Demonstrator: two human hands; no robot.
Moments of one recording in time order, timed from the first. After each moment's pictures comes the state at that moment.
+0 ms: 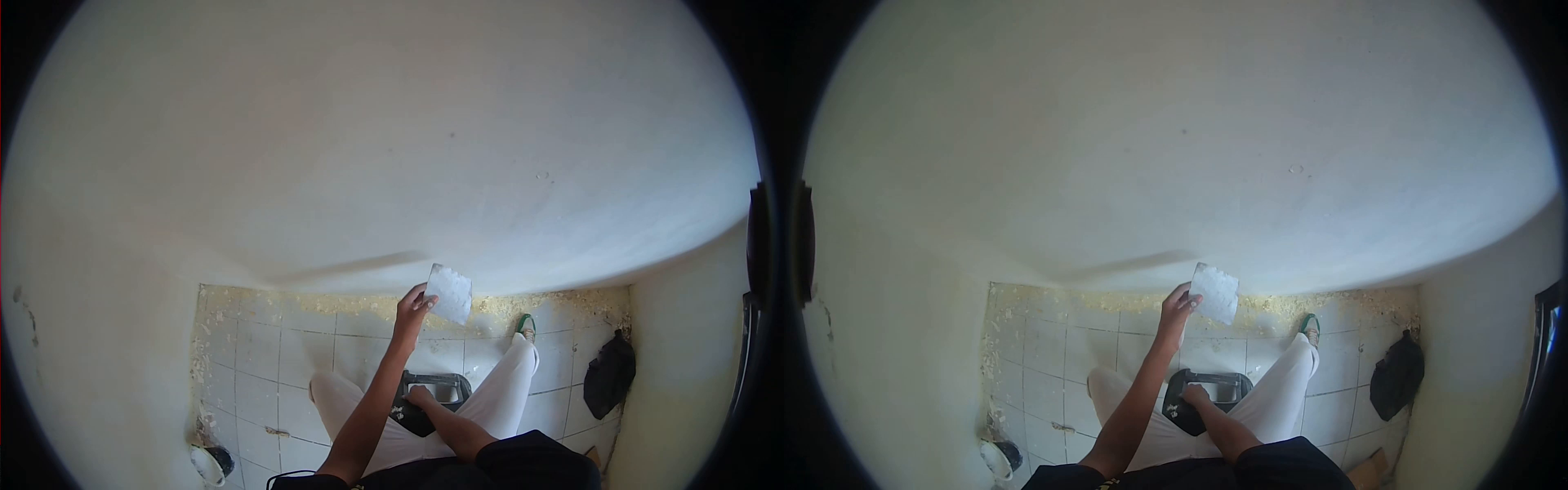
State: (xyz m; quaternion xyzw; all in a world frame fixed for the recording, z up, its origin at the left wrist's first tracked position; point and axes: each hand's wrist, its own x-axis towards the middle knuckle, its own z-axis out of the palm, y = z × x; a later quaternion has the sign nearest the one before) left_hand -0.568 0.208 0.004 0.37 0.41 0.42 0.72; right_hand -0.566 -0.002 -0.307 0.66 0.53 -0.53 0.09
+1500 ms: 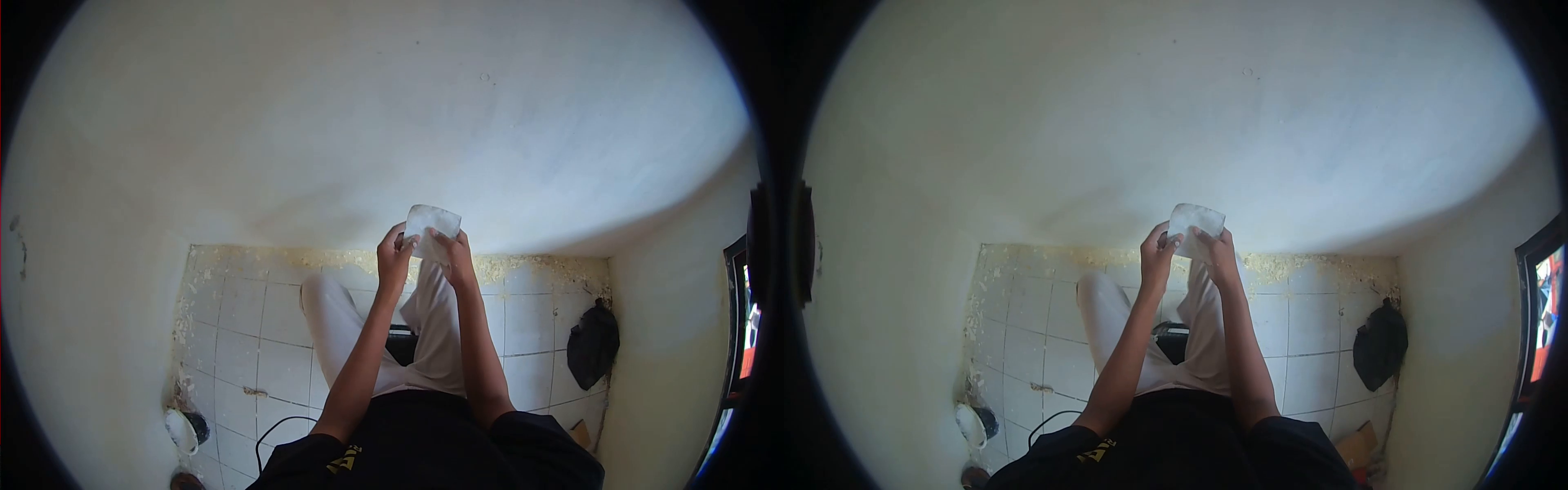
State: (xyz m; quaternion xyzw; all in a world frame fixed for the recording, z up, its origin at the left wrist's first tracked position) left_hand -0.577 0.103 0.035 0.47 0.38 0.53 0.60; right_hand -0.441 0.081 0.039 0.43 0.25 -0.57 -0.65
